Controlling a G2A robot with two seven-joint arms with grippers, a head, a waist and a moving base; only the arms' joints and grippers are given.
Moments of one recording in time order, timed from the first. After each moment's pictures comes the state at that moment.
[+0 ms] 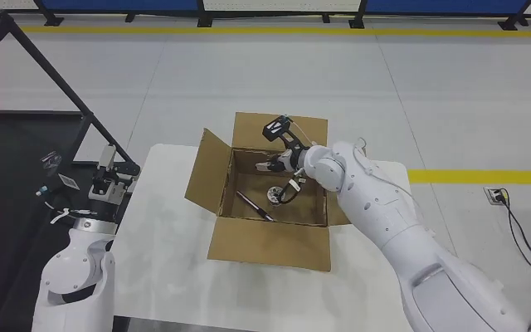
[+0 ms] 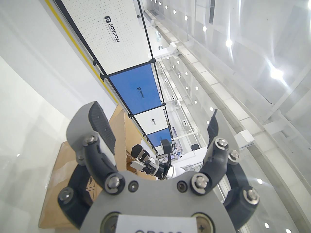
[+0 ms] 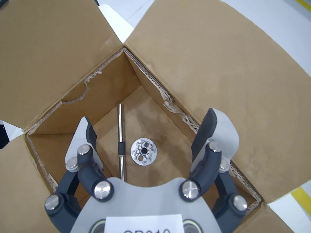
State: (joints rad) left arm 1.12 -1.28 -1.79 -1.60 -0.13 -0.19 -0.33; right arm -0.10 -1.53 0.65 -0.55 -0.74 -0.39 0.49
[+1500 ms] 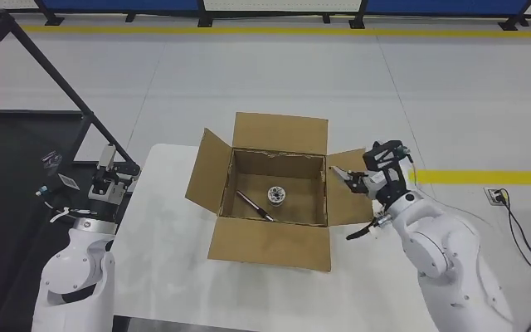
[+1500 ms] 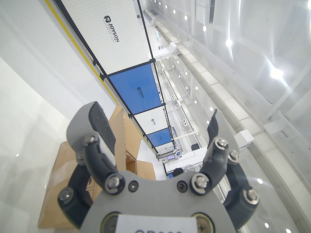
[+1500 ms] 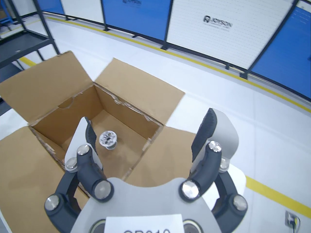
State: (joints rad) left arm 1.12 -1.28 -1.79 -1.60 -0.13 -0.19 -0.33; right arm -1.01 -1.20 1.45 -1.82 -1.20 -0.20 0.49
